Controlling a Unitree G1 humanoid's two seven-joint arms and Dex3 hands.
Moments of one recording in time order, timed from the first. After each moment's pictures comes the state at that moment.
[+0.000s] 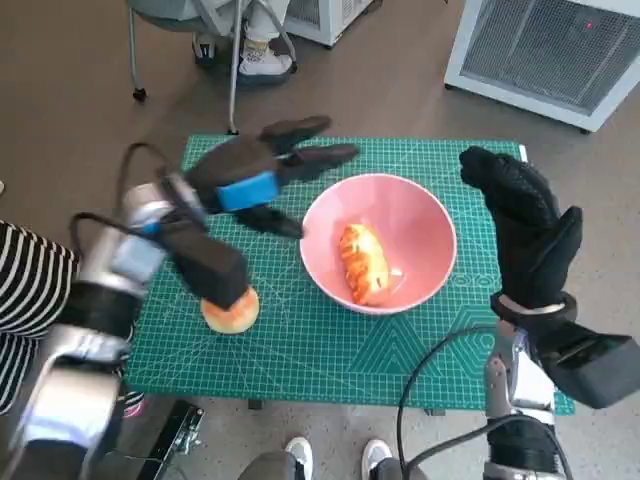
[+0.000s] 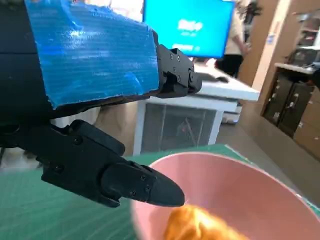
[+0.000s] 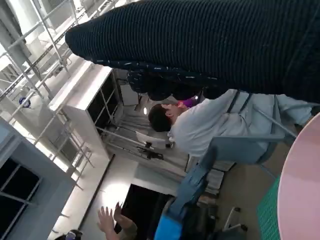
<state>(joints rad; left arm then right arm) -0.87 0.61 -0.26 0.70 0.32 -0.73 -0.39 -0.42 -0.10 -0.14 0.28 0.31 -0.62 0.37</state>
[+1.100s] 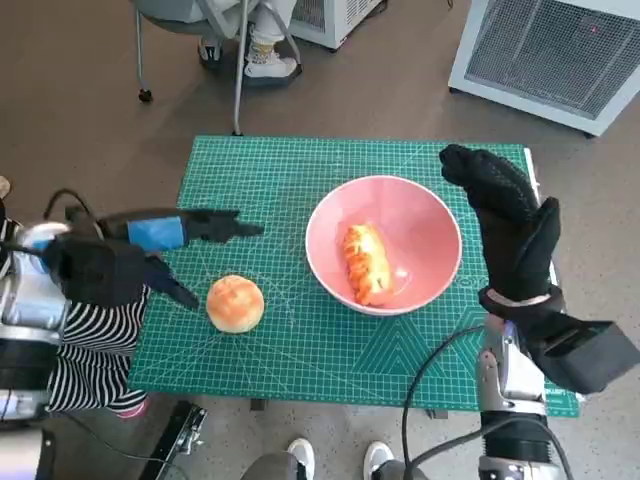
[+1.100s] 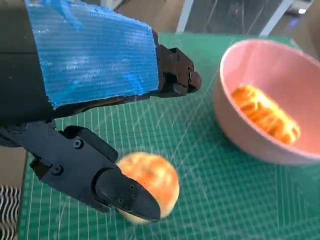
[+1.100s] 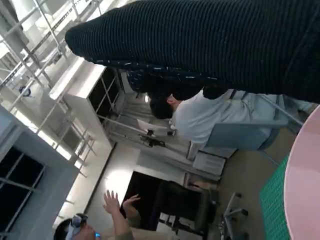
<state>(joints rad) -0.64 0.80 -0.17 0.48 0.11 -0.39 -0.93 -0.46 -0.10 -0.12 0.34 0.31 -0.63 0.41</state>
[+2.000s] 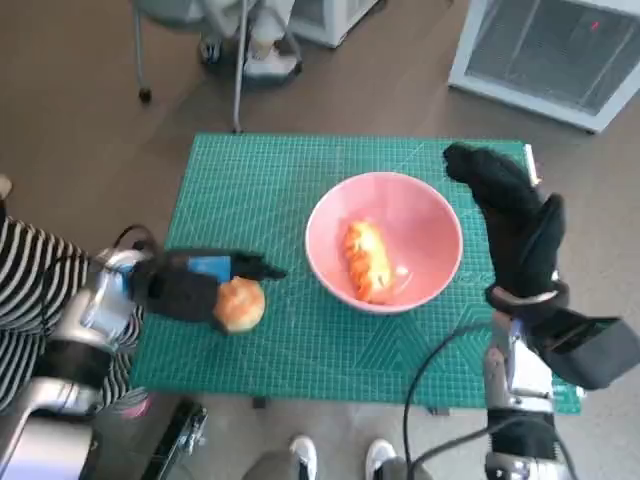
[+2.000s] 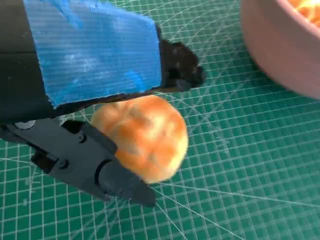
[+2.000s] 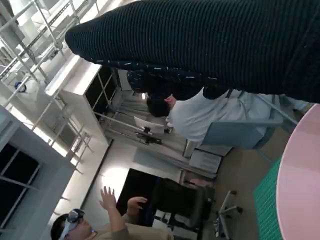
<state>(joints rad) -0.69 0.64 -0.36 0.75 0.36 -0.44 -0.79 -0.46 -0.11 -0.12 0.35 0.31 -0.62 0.42</state>
